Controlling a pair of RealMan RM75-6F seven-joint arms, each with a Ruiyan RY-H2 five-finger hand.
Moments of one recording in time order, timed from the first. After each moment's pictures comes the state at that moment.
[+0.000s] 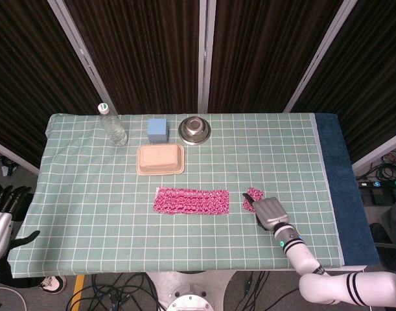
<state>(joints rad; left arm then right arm) -0.06 -1.05 -0.02 -1.64 1.53 1.52 -0.01 0.83 -1.38 -0.05 -1.82 -0.65 1.00 -0.65</state>
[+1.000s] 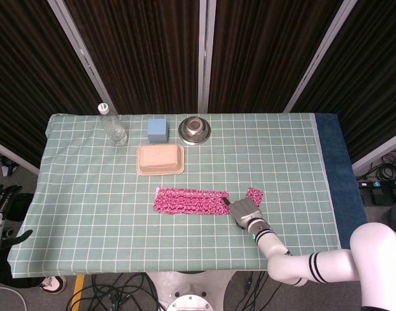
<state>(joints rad) -0.05 -1.03 -0.03 -1.61 1.52 1.53 -0.06 1.08 -1.52 -0.04 -1.72 -0.27 0.88 -0.83</state>
